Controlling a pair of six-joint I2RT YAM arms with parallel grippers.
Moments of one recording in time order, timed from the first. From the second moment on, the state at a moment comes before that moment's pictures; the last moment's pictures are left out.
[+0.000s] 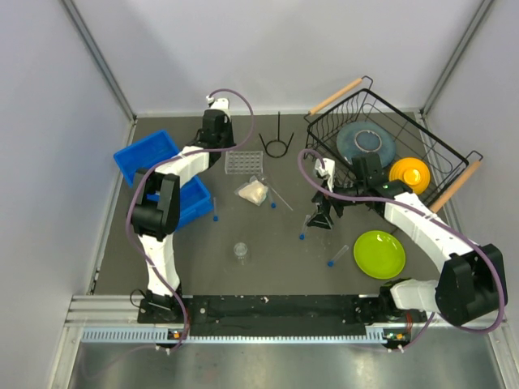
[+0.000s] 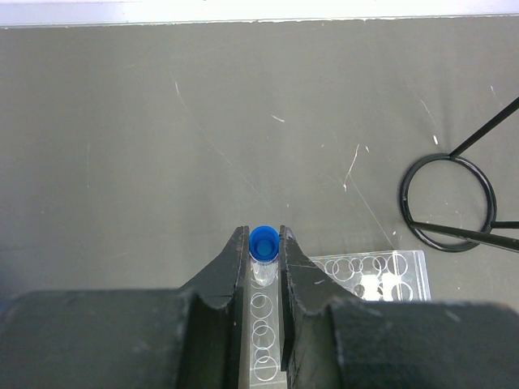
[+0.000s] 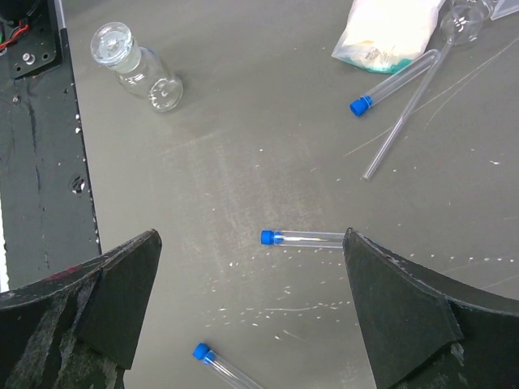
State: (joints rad) left arm -0.28 2.01 1.47 0.07 -0.12 -0.19; right arm 0.35 1.27 0.90 -0.47 -0.87 -0.48
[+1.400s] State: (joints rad) left arm -0.28 2.06 1.45 0.06 -0.15 -0.21; right arm 0.33 1.27 0.90 -0.47 -0.88 -0.48
